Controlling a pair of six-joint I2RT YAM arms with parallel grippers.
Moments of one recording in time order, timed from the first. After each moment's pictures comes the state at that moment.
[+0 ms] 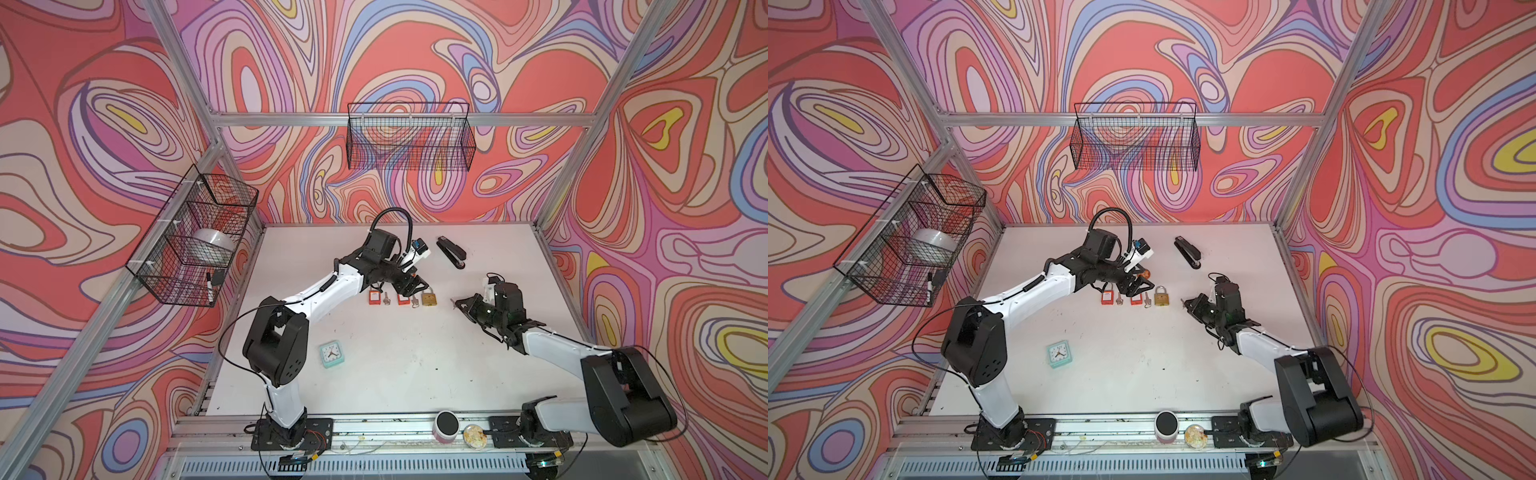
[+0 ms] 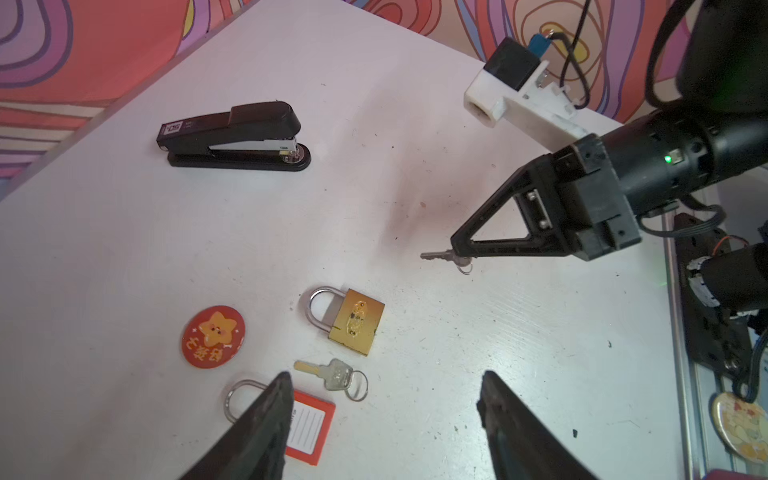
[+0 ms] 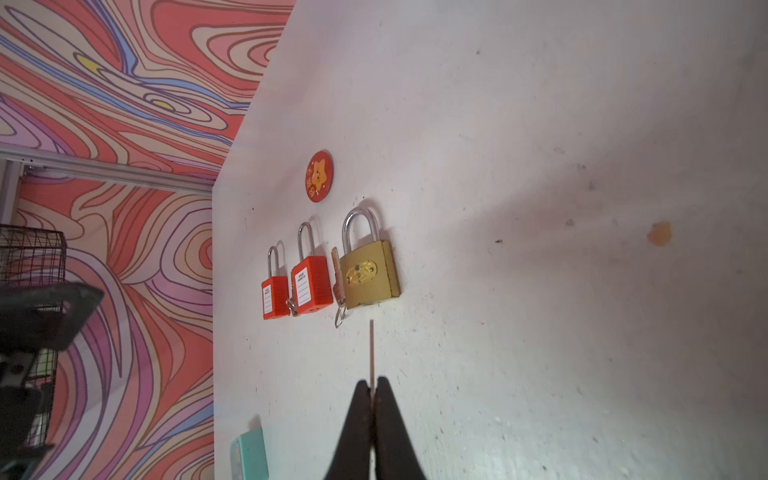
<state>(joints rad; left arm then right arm) -0.57 1.76 1.34 -0.33 0.54 0.22 0.22 1.40 0.49 0.30 -0.38 0.93</state>
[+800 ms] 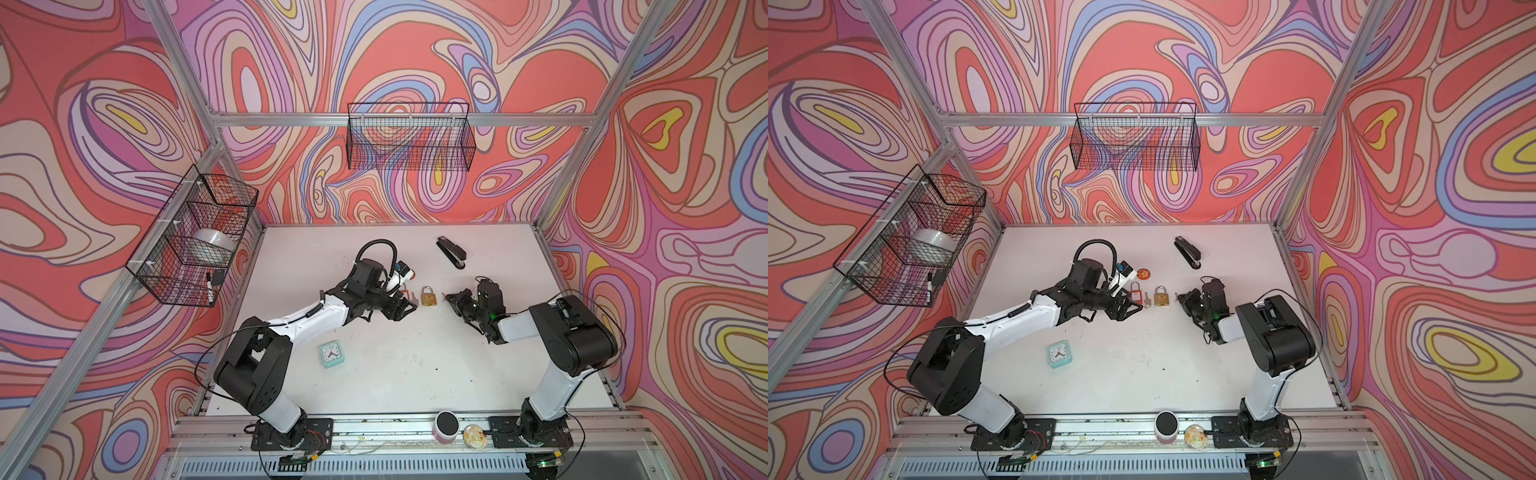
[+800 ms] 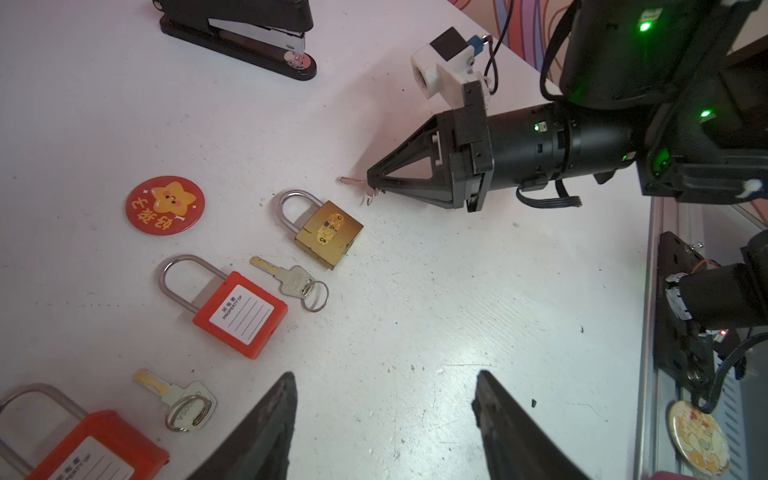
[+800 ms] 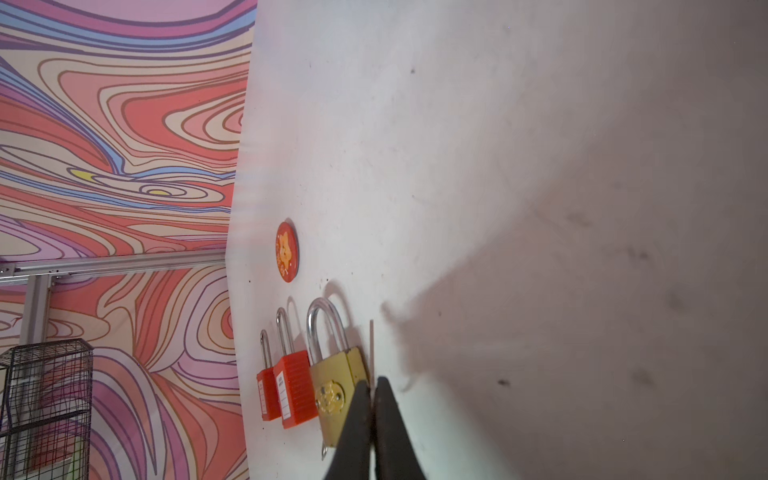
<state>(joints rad) -0.58 1.59 0.99 -0.11 0.49 0.02 0.26 1.81 0.57 0.71 -0.30 1.17</state>
